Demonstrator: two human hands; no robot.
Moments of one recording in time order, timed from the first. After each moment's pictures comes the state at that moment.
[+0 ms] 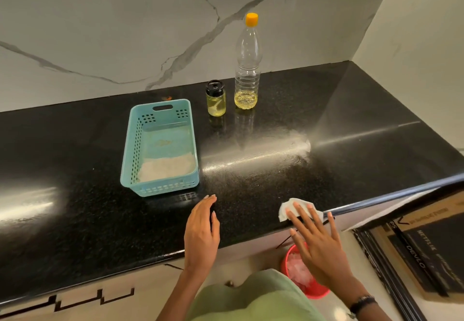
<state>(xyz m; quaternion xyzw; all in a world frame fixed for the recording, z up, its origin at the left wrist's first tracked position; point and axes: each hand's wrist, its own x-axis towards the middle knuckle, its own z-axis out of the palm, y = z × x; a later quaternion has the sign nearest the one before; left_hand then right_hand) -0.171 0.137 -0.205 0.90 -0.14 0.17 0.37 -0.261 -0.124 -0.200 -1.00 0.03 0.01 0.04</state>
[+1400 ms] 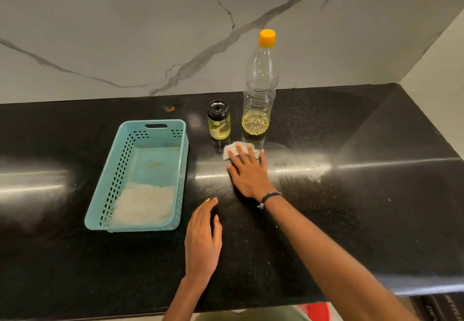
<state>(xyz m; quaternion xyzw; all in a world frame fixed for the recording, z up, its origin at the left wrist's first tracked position) -0.081 0.056 -0.185 0.92 -0.01 0.14 0.37 0.068 -0.084 -0.187 -0.99 -0.10 0.08 0.12</state>
